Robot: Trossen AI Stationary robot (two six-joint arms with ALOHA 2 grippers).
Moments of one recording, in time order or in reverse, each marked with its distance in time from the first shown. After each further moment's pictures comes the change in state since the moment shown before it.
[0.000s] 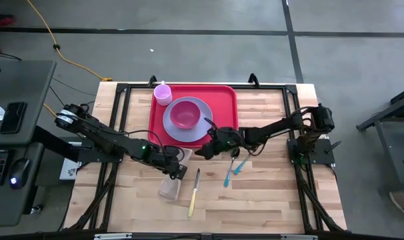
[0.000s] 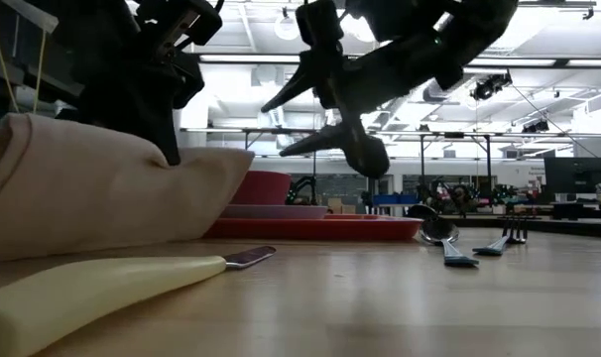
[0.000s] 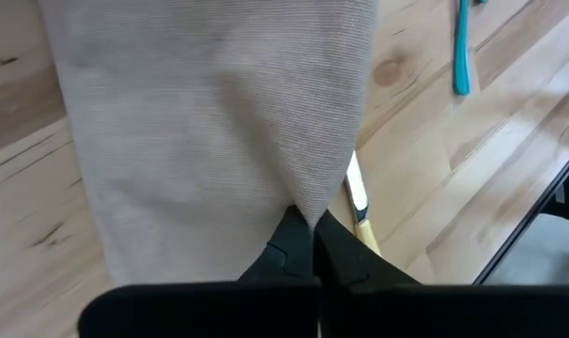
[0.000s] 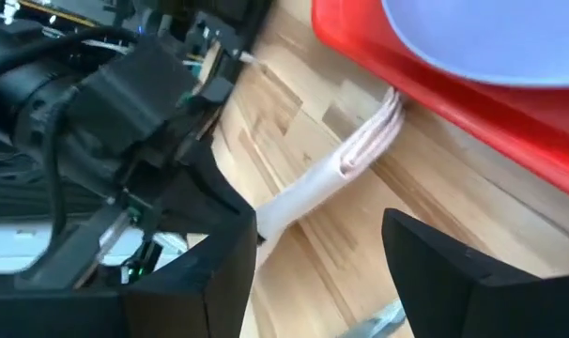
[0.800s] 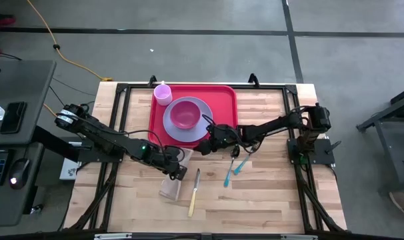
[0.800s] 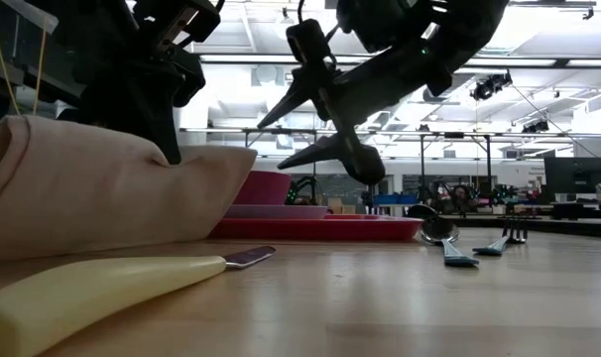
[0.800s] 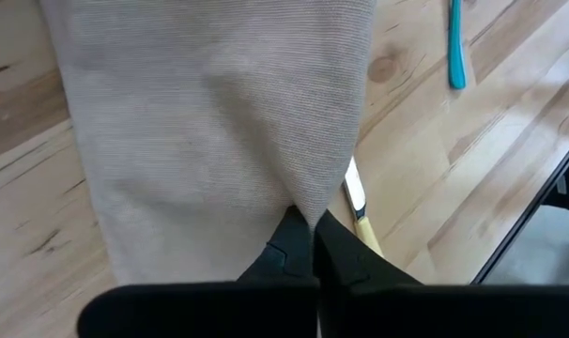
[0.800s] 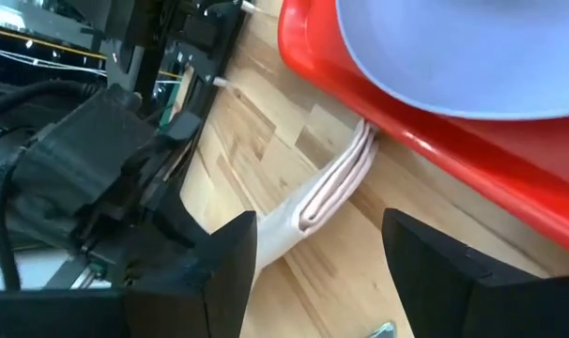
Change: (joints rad) left arm -0.002 0.000 0.000 0.006 0.001 0.030; right arm -0.028 0.035 0.033 -0.032 0.017 0.039
